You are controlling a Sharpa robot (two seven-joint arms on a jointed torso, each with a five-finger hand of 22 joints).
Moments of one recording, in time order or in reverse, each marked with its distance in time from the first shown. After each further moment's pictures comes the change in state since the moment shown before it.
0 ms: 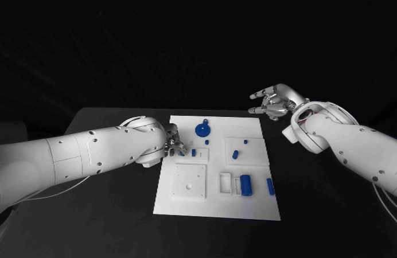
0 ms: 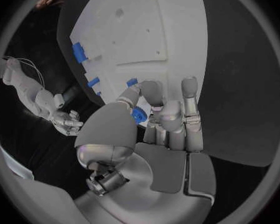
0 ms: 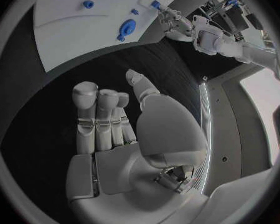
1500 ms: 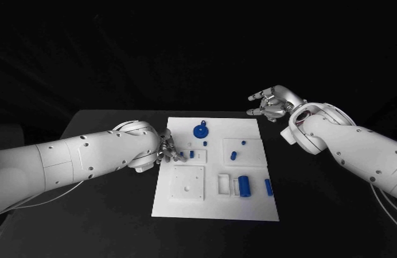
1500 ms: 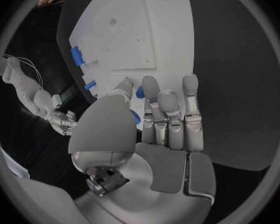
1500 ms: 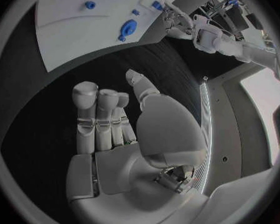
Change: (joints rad) left arm -0.008 -0.041 0.002 0.019 0.018 0.021 -0.004; left_hand 0.101 -0.234 -0.158 0.347 -0.430 0.071 -0.092 -0.029 -0.046 -0.033 -0.015 -0.127 -0.072 -0.082 0.009 -0.129 -0.191 -0.040 -0.004 -0.022 -0.144 0.000; right arm -0.003 -0.004 0.000 -0.001 0.003 0.000 0.002; right_hand 0.000 0.000 0.000 0.000 0.004 -0.001 -0.001 0.000 0.000 0.000 0.000 0.000 0.000 0.000 0.000 -0.004 0.000 0.000 0.000 0.000 -0.004 0.000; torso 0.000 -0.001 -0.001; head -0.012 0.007
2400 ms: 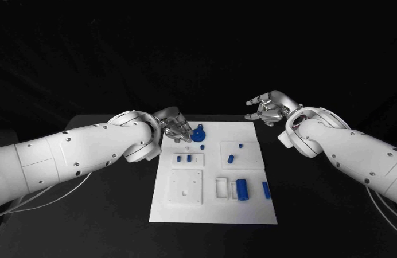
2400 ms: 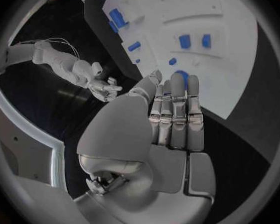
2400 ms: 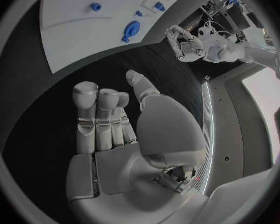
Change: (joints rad) left arm 0.023 -0.031 0.091 0.063 0.043 -0.184 0.347; left_hand 0.267 0.151 0.061 -0.298 0.117 -0.130 0.125 -0.057 -0.565 -0.211 0.132 -0.604 -0.272 -0.177 0.107 -0.279 -0.276 0.009 -0.092 0.081 -0.252 -0.062; right arm -0.007 0.001 0.000 -0.019 0.008 -0.001 0.004; right_hand 0.000 0.000 0.003 0.003 0.004 0.011 -0.004 0.000 0.000 -0.004 -0.003 -0.021 -0.019 0.000 0.000 -0.005 -0.005 0.000 0.000 0.000 -0.008 0.000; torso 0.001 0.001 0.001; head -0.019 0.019
